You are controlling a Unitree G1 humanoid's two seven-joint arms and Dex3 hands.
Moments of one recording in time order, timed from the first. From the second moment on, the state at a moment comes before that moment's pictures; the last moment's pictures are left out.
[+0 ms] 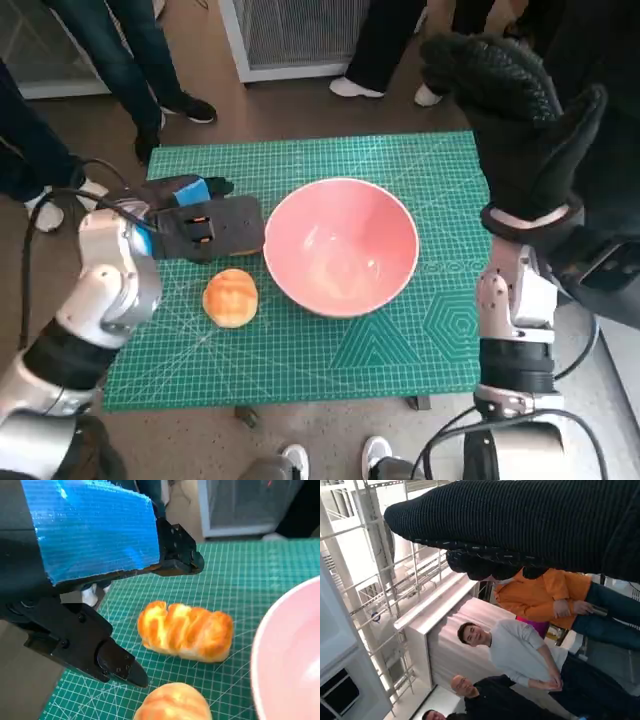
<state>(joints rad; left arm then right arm) -0.78 0.68 -0.50 0.19 0.66 0.62 -0.70 -0.80 -0.11 -0.18 0.41 0.42 -0.53 0.59</state>
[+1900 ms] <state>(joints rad) -0.89 0.49 -0.53 0.88 0.74 0.22 -0.29 -0.78 -0.14 -0.17 0.35 0.39 -0.55 0.56</state>
